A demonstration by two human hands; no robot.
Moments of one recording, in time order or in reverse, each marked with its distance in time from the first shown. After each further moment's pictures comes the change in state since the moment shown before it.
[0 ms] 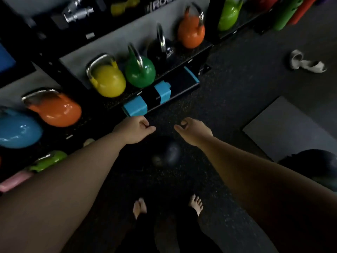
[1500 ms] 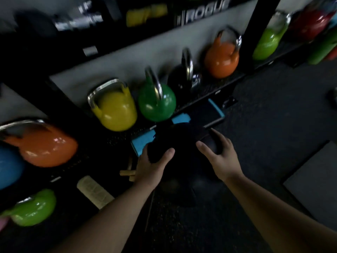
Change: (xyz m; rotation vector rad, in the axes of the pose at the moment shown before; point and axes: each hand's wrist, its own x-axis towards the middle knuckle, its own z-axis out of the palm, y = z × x) left_hand 0.177 -0.041 0.057 -0.903 0.451 -0.080; right_hand 0.196 -0.004 0.013 0.605 0.379 -0.239
